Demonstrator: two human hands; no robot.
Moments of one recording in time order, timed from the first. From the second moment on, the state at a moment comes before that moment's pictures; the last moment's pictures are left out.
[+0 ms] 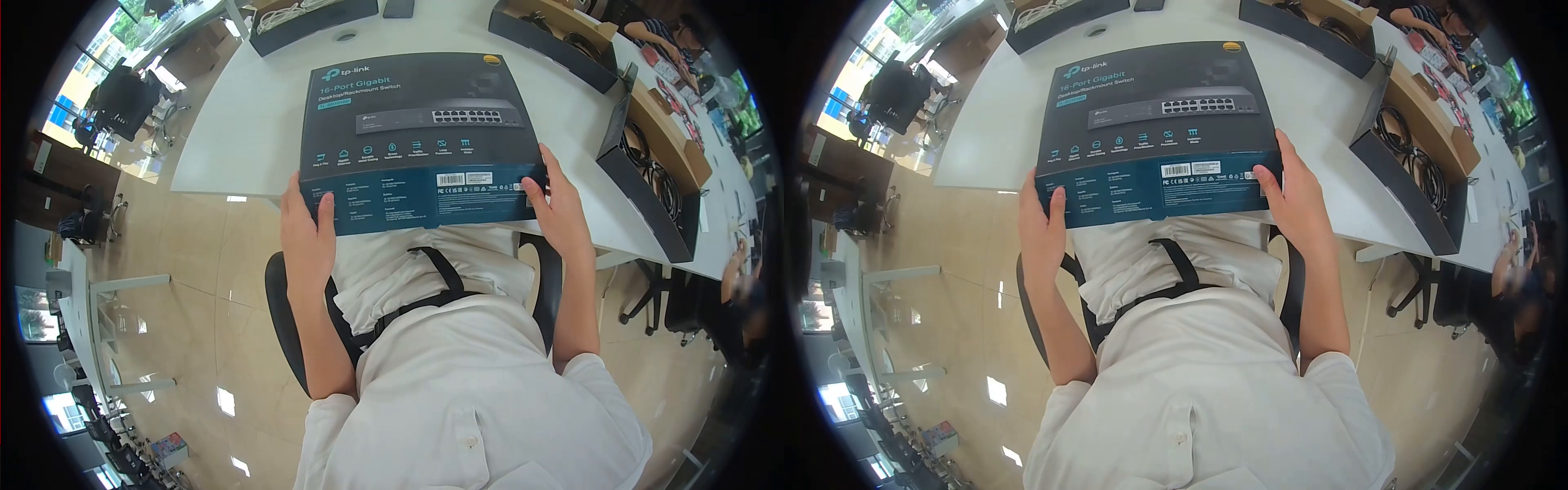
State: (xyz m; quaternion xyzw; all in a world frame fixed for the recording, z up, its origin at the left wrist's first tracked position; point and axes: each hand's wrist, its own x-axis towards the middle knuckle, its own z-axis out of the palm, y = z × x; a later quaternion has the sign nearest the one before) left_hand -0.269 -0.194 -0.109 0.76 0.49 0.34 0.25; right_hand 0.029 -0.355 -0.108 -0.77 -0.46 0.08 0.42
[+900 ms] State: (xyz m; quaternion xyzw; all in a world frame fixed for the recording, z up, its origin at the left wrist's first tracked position) left_hand -0.268 -0.178 -0.116 0.78 0.46 0.33 0.26; right_hand 0.015 -0.359 -0.214 -0.61 -0.20 0.67 0.38
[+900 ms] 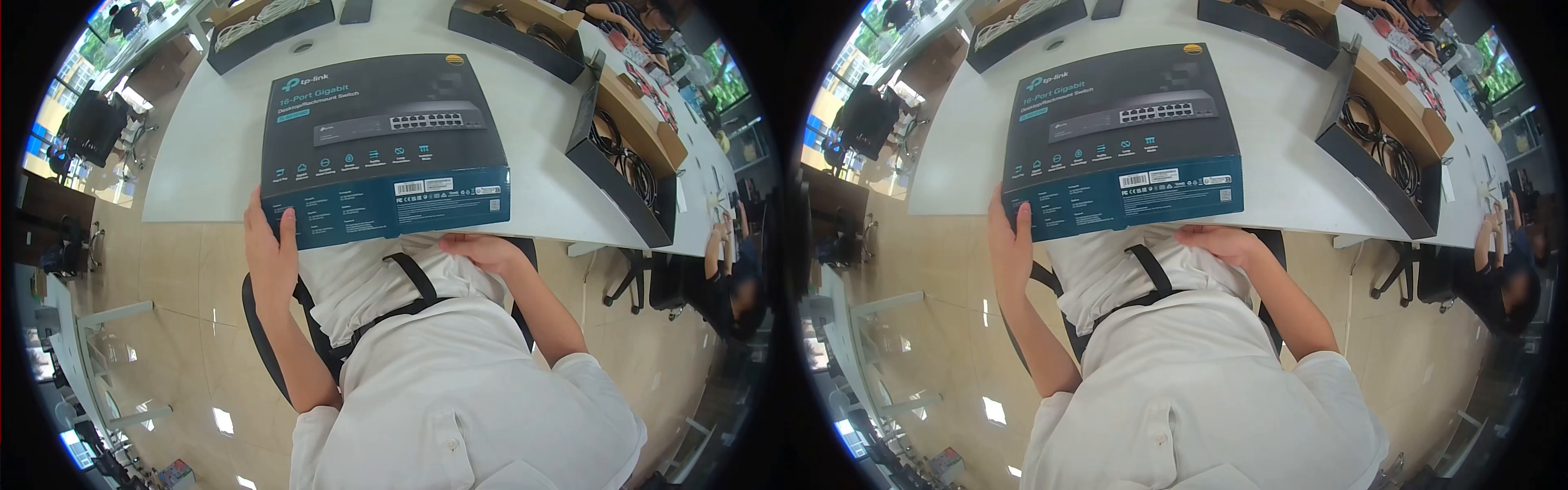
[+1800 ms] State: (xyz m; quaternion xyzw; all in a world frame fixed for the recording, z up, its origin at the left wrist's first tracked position) left_hand -0.302 -0.148 -0.131 0.71 0.31 0.32 0.54; right_hand 0.014 -0.402 -0.121 -0.66 -0.61 0.36 0.24
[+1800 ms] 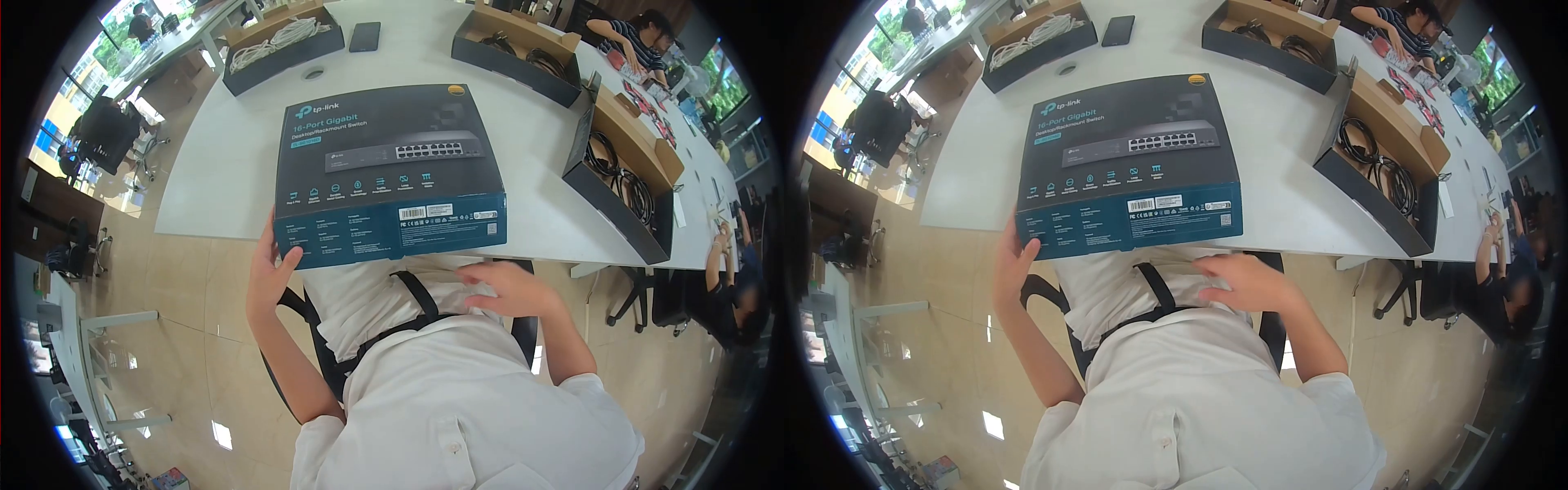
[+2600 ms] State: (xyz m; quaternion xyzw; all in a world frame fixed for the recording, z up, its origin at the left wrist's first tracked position) left_hand -0.284 -0.176 -0.089 0.70 0.37 0.49 0.35; right_hand 0.027 -0.385 -0.065 -0.73 -0.43 0.01 0.53
